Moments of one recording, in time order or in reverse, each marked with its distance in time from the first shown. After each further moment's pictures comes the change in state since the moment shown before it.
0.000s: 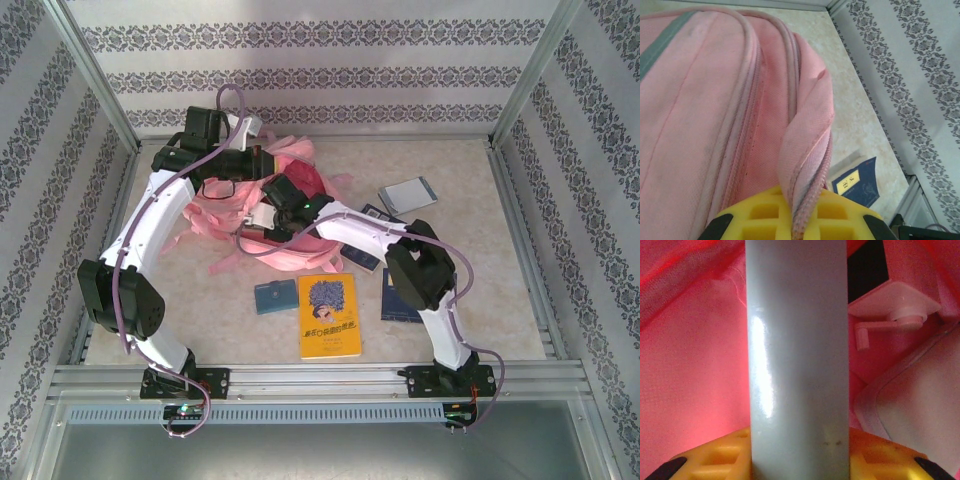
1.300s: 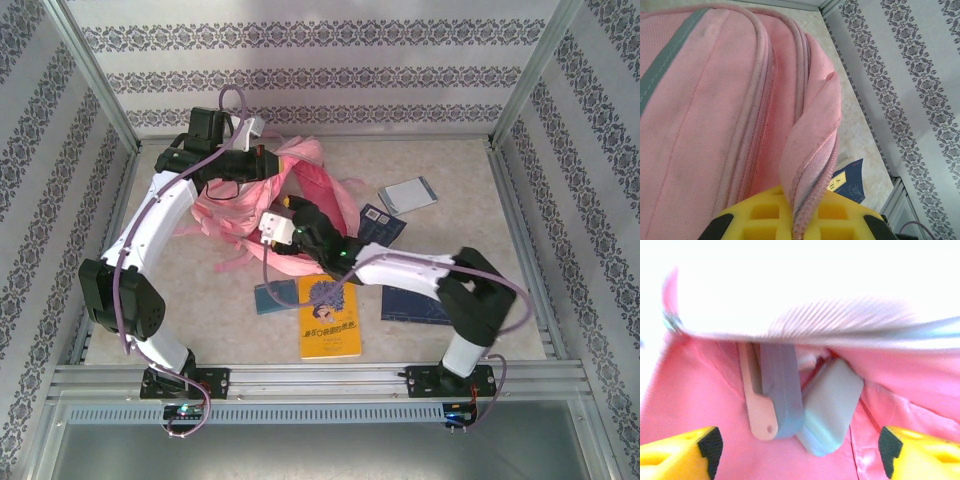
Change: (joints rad) left arm -0.011 0.001 -0.014 0.029 0.023 -0.074; right arm 0.093 -0.471 -0.680 0.692 0.227 -0.015
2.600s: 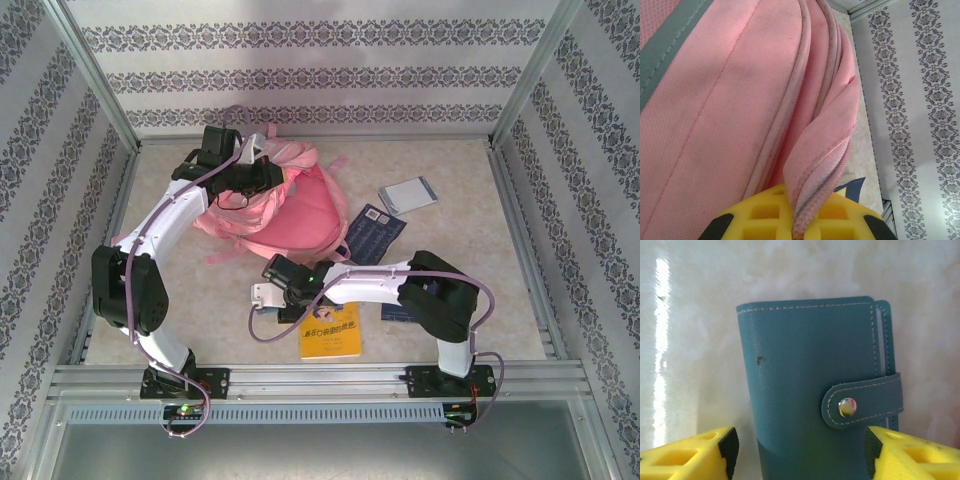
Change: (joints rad) left arm -0.006 0.039 -0.177 0.201 -0.040 -0.216; right arm 0.182 0.225 0.097 -0.582 -0.201 0.108
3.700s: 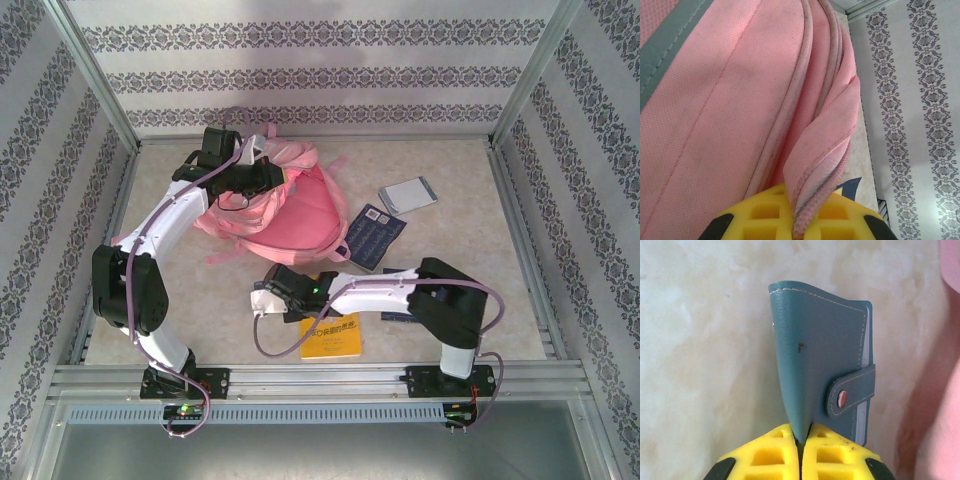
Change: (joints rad) left arm 0.002 0.000 -0.017 0.024 0.015 -0.022; right arm 0.045 -0.094 -0.090 0.092 0.160 -0.076
